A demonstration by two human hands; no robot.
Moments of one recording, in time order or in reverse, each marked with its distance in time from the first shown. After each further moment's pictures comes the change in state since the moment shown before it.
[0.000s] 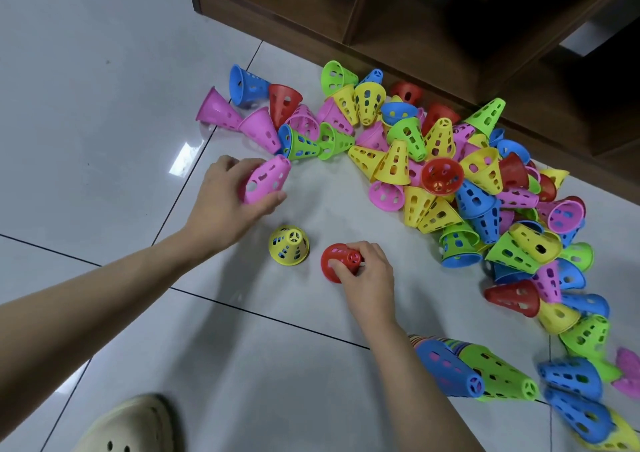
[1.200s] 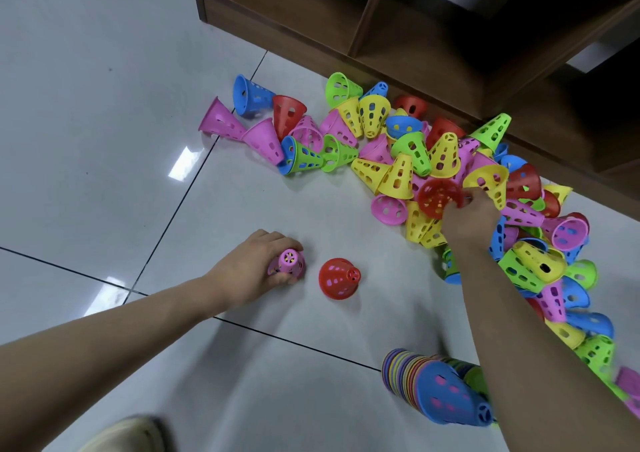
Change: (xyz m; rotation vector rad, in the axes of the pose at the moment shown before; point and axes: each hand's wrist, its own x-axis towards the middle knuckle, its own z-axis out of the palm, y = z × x) left_hand -0.035 -0.029 0.044 0.113 -0.513 0.195; right_hand 0.145 0.000 -0.114 -0.181 0.420 0.181
